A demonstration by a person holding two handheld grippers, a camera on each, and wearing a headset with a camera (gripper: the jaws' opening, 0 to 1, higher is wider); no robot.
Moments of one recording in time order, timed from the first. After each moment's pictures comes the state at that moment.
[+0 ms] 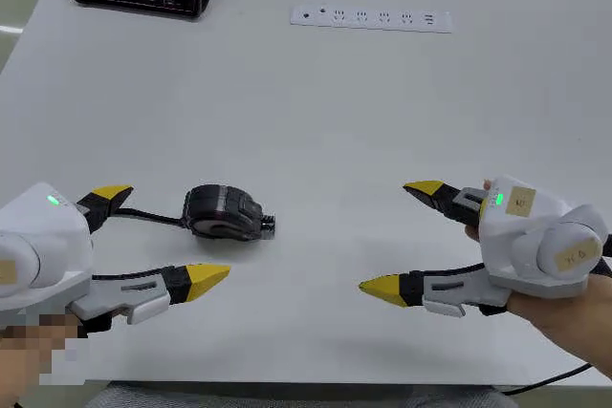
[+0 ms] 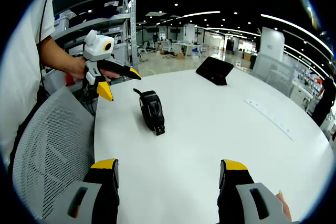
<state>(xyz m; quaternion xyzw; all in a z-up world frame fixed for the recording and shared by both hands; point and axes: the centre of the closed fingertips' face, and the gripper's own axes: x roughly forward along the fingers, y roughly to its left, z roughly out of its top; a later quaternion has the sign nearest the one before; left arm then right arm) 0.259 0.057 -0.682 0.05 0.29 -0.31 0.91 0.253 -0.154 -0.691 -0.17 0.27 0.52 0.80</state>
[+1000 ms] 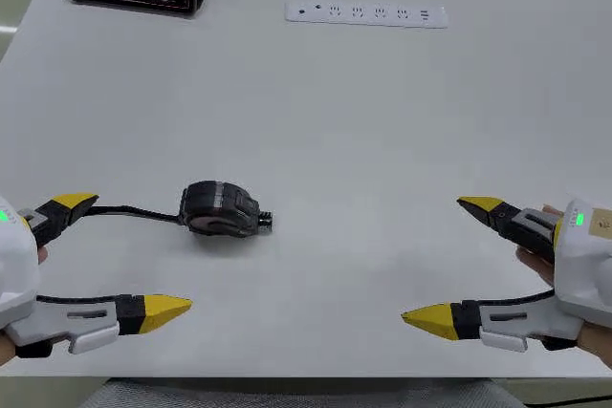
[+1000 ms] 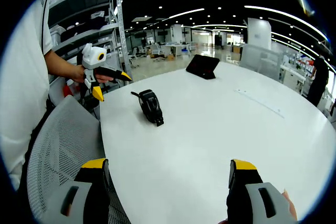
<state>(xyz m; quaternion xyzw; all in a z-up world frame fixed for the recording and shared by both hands) 0.231 0.078 -0.683 0.09 0.31 -0.35 0.88 0.227 -0.200 -0.681 -0.12 0.29 0.49 0.81</state>
